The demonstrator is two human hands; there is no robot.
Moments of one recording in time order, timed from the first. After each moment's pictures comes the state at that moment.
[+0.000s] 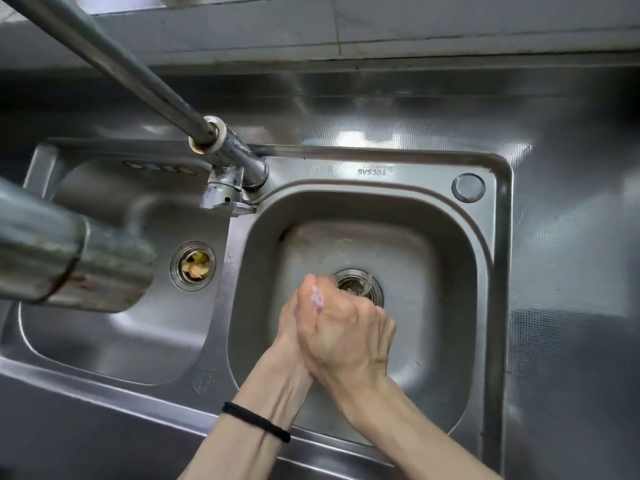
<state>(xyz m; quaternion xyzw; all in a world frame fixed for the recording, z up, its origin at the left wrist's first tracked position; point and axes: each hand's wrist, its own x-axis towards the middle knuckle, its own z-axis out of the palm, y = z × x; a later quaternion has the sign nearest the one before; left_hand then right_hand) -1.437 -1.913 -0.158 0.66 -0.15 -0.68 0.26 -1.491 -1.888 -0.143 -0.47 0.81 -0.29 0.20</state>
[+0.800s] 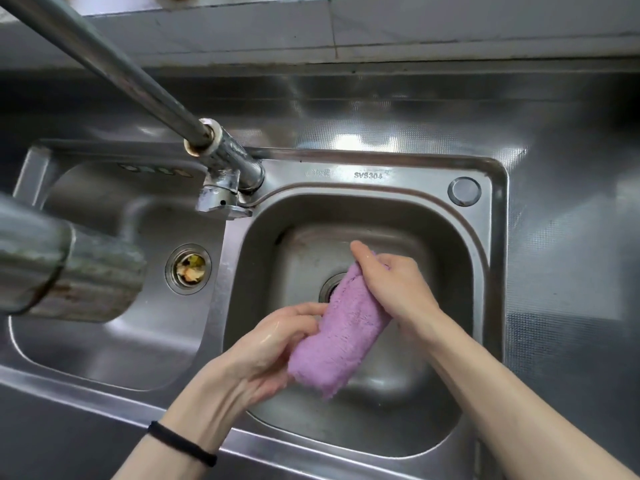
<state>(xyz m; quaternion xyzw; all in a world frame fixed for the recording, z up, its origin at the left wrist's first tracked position) -1.391 -1.925 -0.145 0.56 -0.17 -0.81 0.07 -1.575 -1.921 -0.185 -0.22 0.74 -0.27 0.58</state>
